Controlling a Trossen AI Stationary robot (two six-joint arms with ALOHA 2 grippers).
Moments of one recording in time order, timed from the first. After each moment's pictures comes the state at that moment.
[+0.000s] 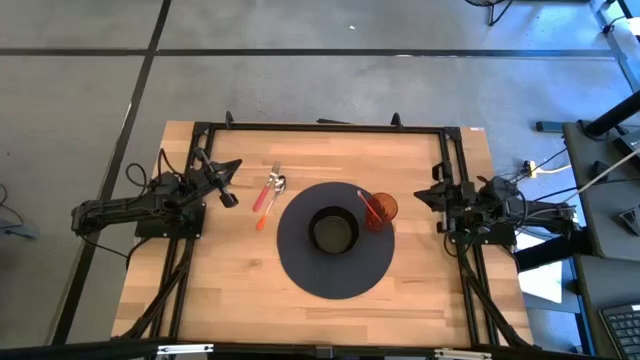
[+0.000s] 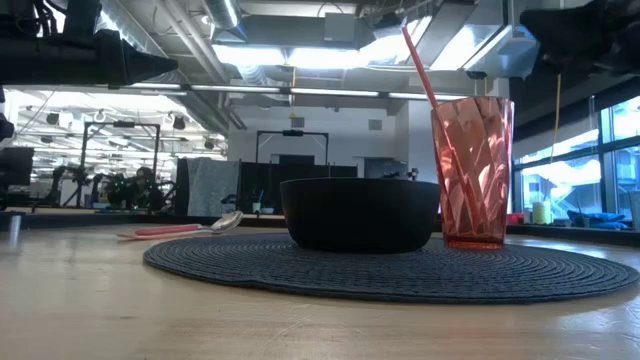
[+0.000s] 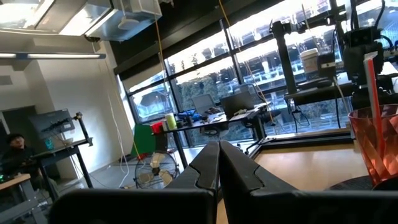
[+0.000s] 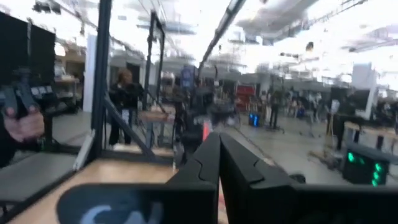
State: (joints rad) left arm 0.19 0.03 0.01 0.32 -0.38 0.38; right arm -0.04 0.02 0.09 0.19 -0.04 -0.11
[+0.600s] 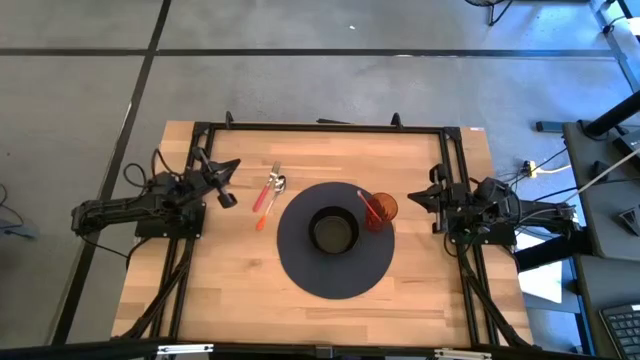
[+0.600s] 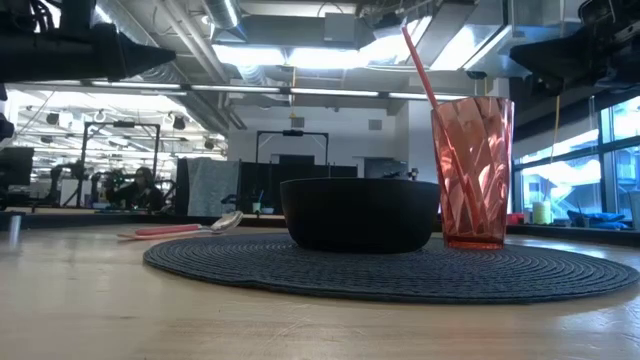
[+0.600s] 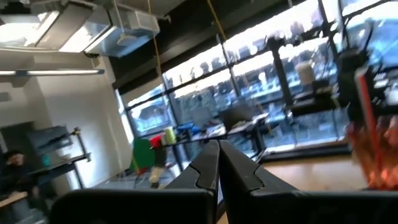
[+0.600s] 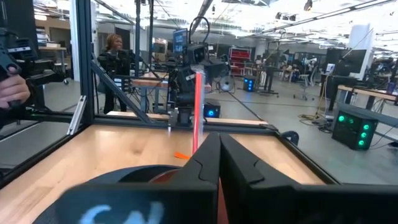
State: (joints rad) left arm 0.19 0.03 0.01 0.37 -0.34 0.41; right arm -0.04 0.02 0.09 0.05 0.01 -0.09
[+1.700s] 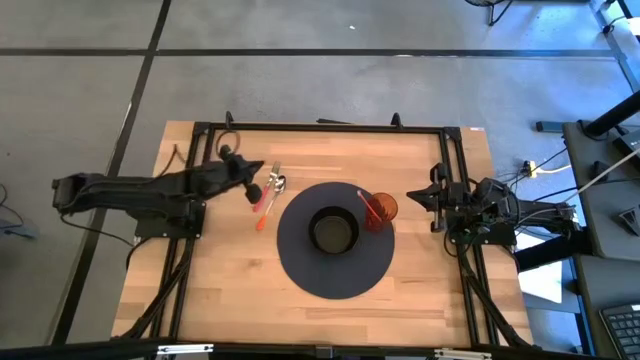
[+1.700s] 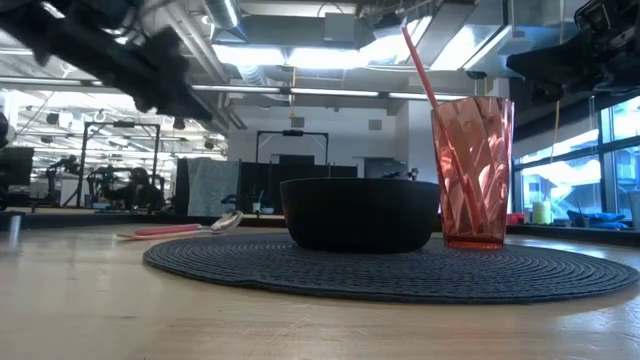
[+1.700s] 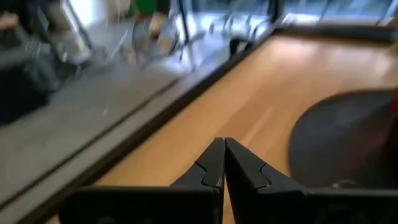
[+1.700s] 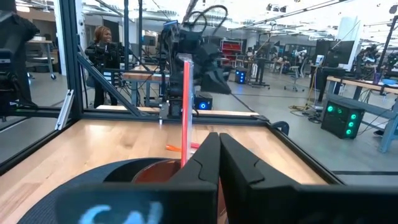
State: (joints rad) left arm 0.19 0.74 0.34 0.04 -0.52 -0.07; right arm -0.04 0.02 0.09 0.01 0.05 -0.09
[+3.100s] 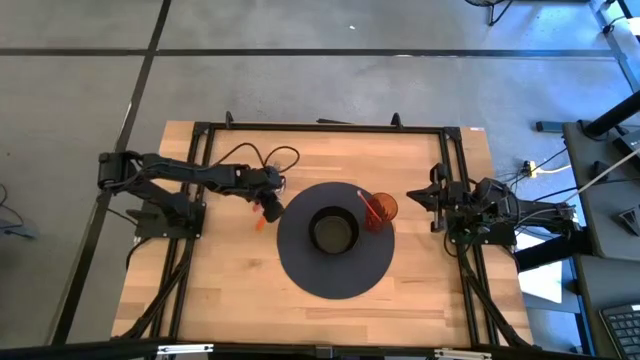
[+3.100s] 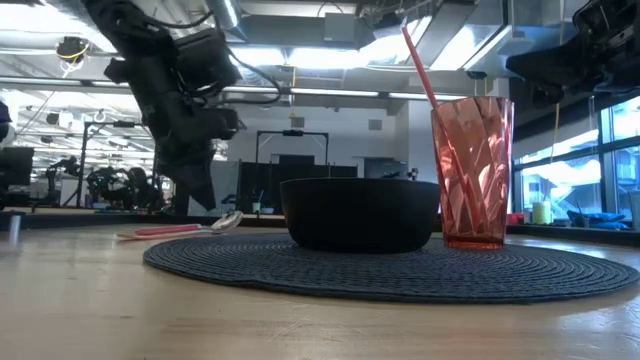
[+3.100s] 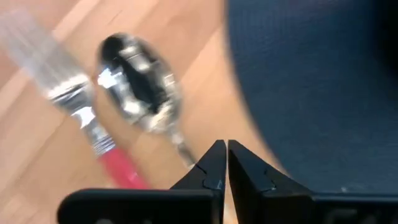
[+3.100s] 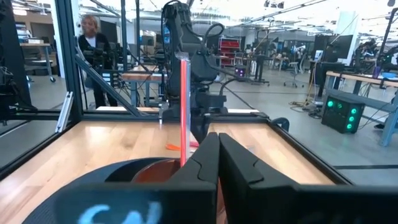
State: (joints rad) left arm 0.22 1.38 0.64 -0.32 -0.08 -0.41; right arm -0.04 0.02 0.09 0.01 0.06 -0.06
